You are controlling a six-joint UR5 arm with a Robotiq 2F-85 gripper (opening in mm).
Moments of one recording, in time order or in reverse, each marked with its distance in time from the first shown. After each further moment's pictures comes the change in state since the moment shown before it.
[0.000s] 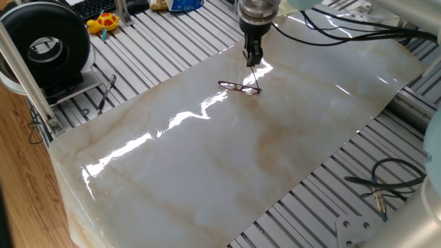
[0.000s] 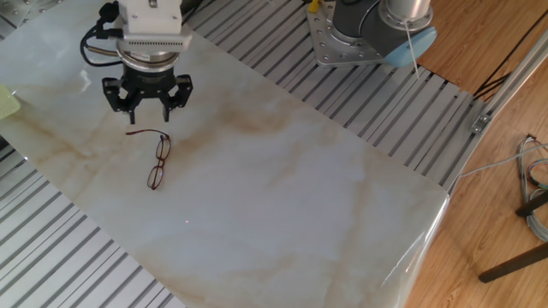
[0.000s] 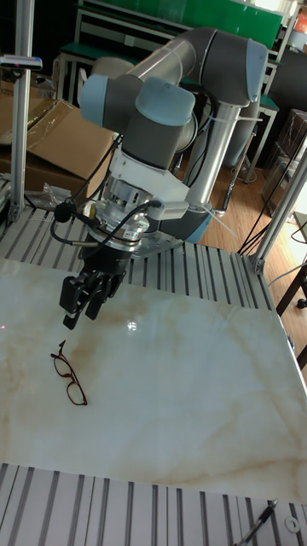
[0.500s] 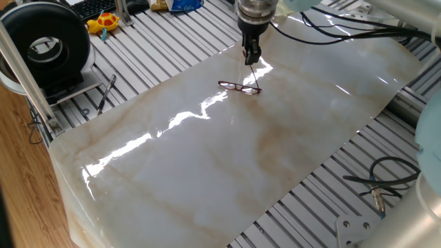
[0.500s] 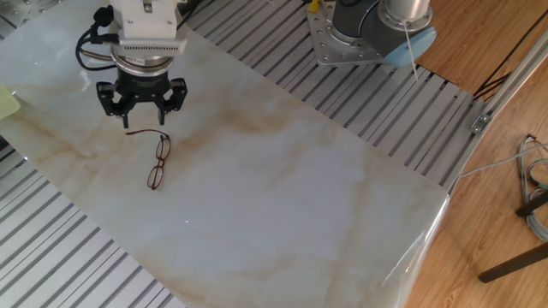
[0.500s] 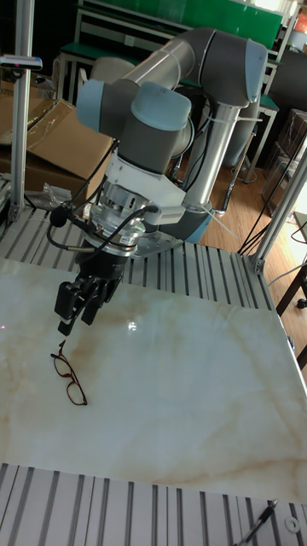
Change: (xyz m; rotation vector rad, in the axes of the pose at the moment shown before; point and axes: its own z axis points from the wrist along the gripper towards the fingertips) arm 0.000 -0.005 0.005 0.004 -0.002 -0.017
